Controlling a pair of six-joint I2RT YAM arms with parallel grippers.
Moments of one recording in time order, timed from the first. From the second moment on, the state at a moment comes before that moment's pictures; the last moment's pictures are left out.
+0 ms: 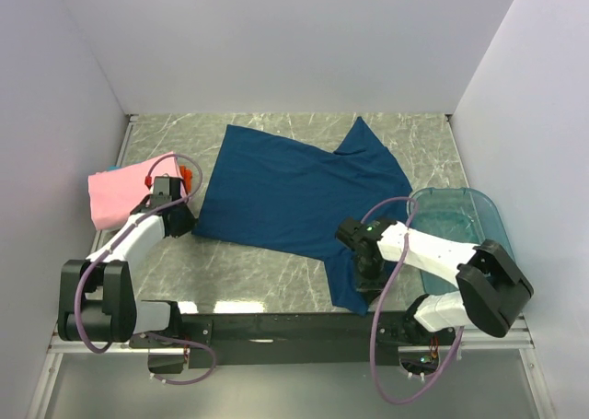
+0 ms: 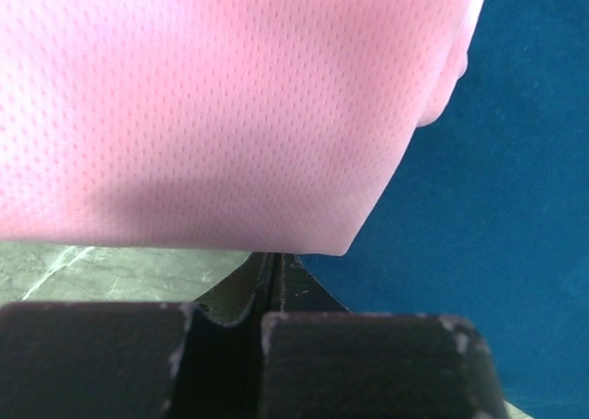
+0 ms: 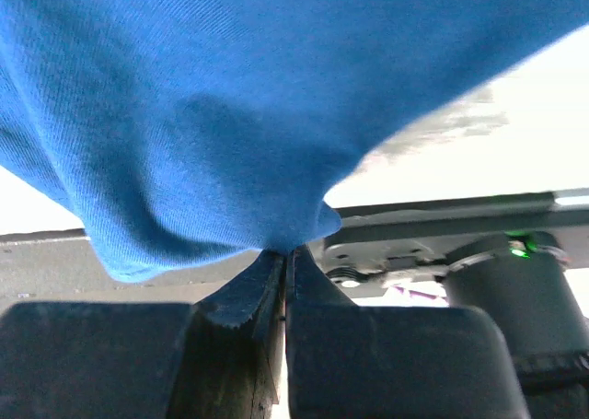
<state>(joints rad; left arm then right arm) -0.04 1.29 0.68 -0.39 -0.10 -0.60 0.75 1.35 0.70 -1.05 -0.04 0.78</state>
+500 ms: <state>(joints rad) -0.03 1.30 0.71 -0.40 -0.11 -0.56 0.73 1.30 0.74 -1.17 0.06 0.83</state>
